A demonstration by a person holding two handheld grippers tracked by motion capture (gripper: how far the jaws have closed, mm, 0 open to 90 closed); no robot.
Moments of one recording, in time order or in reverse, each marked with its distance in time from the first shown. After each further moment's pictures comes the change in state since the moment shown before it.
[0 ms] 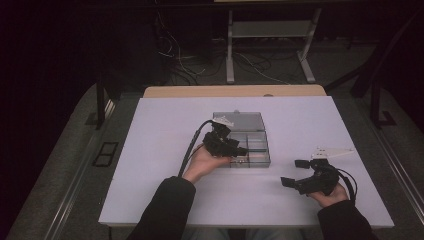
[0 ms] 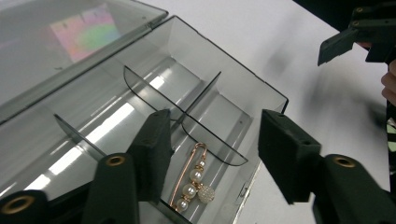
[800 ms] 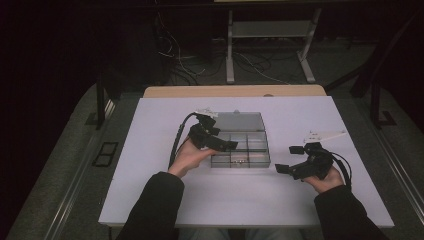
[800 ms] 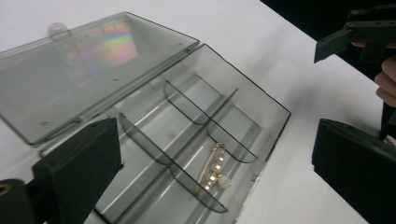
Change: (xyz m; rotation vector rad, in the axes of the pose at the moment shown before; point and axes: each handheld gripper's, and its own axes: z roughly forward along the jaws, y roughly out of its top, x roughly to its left) left arm 0.017 0.004 -0.043 -0.062 0.034 -0.052; right arm 0.000 0.047 0.008 0.019 0.000 -0.055
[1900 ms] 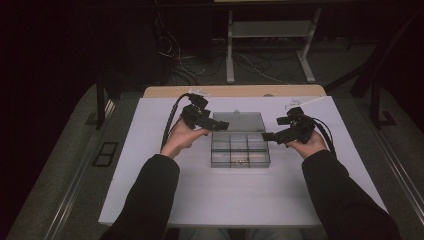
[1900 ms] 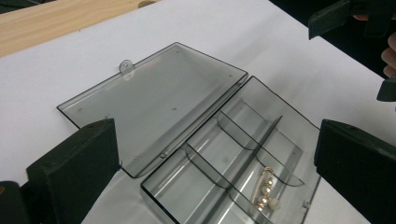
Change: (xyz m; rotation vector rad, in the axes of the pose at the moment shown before) left arm 0.037 0.039 -0.013 0.014 0.087 0.007; right arm -0.034 0.080 0.039 0.038 -0.033 -0.033
